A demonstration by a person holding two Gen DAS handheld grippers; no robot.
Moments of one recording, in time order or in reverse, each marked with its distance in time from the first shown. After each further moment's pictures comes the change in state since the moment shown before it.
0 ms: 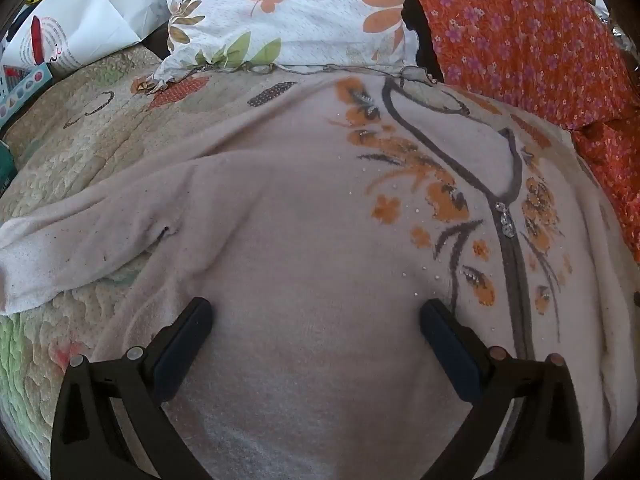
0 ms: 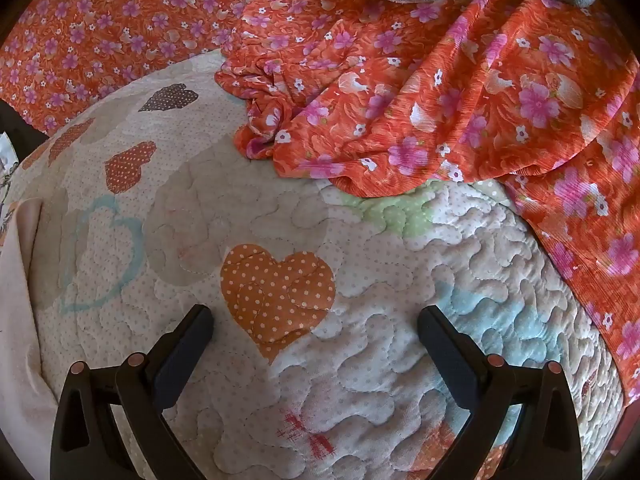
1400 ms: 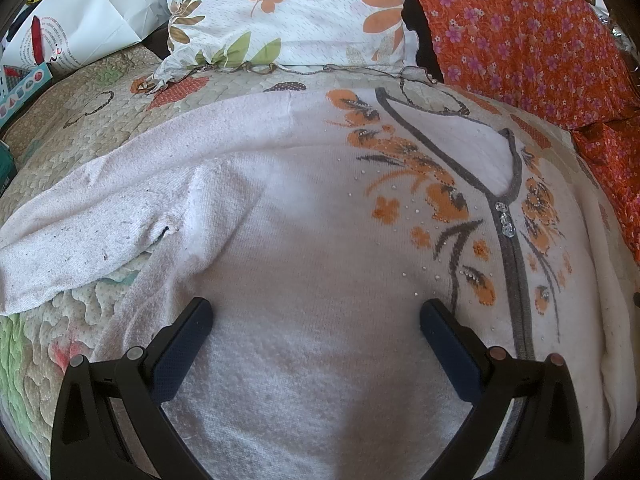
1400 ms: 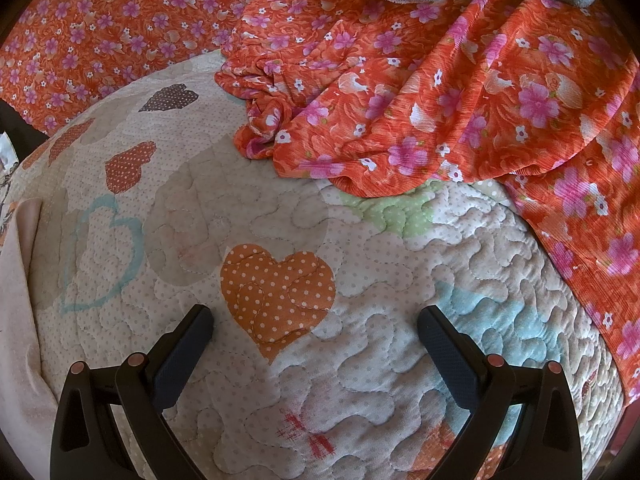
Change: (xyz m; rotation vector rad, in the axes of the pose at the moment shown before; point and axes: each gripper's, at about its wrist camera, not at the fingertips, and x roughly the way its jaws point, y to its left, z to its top) left arm 0.000 0.000 0.000 0.000 0.000 -0.001; right arm 0.000 0.000 0.000 0.000 -0.001 0.000
